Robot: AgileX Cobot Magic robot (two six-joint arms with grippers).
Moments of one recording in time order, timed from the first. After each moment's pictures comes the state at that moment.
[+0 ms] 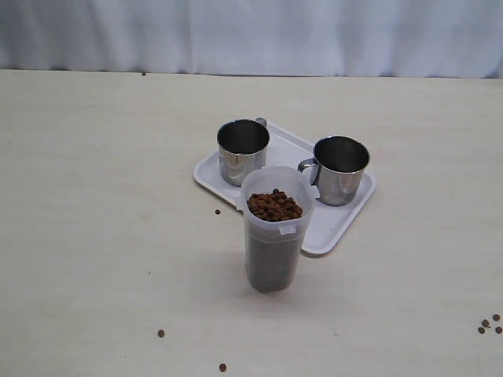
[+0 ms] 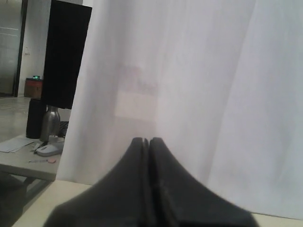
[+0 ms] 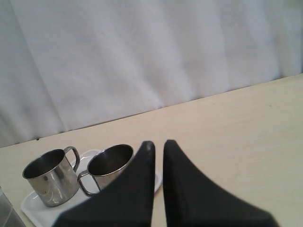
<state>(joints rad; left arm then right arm) 0.26 0.10 0.00 0.23 -0.24 -0.39 0.07 0.00 0.00 -0.22 0.17 0.47</state>
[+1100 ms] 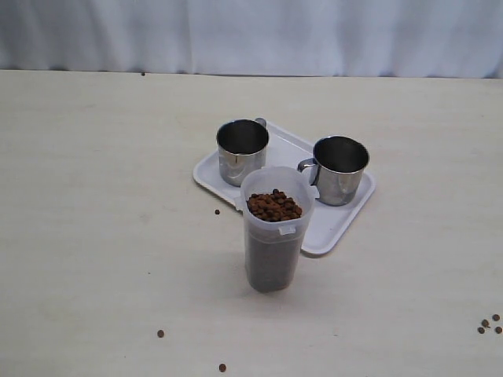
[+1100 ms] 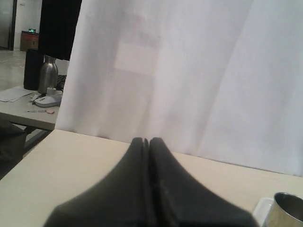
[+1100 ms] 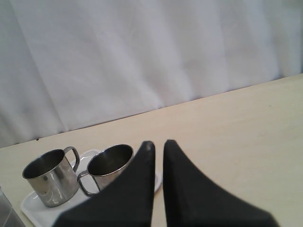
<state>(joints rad) 0.16 0.00 0.00 0.10 0.02 -0.28 0.07 0.00 0.00 -0.22 0.17 0.47</state>
